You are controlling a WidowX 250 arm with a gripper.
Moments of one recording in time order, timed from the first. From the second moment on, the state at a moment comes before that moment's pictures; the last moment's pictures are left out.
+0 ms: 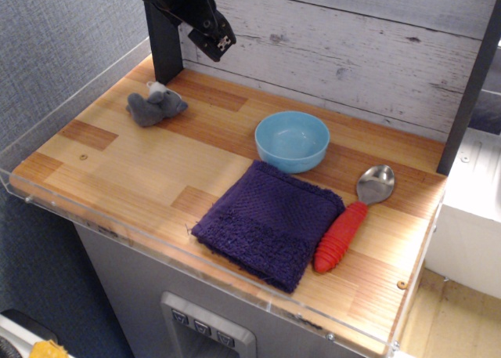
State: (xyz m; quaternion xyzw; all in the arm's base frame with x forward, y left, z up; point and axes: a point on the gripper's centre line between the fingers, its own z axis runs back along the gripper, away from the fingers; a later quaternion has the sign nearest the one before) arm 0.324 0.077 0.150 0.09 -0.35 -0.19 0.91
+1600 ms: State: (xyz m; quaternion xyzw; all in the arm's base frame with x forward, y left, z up) arm 0.296 0.024 0.110 0.02 -0.33 -0.06 0.94
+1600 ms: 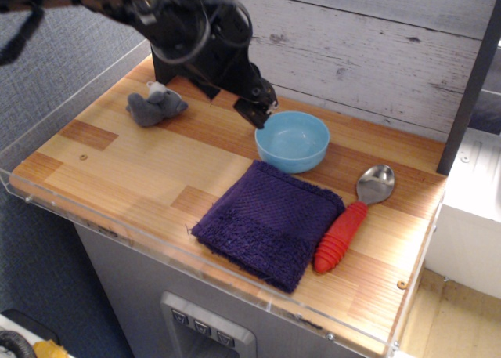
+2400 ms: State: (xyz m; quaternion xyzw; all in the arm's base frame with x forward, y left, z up) arm 0.332 0.019 0.084 0.08 -0.30 0.10 0.95
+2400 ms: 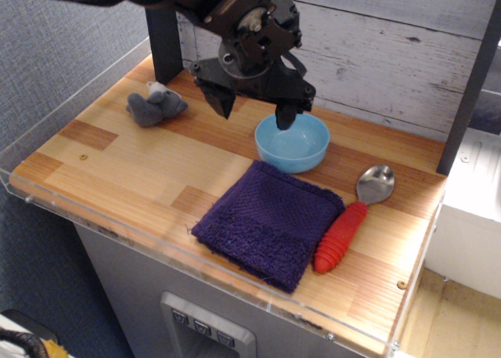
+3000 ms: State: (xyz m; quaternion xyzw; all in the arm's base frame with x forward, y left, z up) arm 0.344 0.036 0.050 0.09 -0.25 0.11 0.96
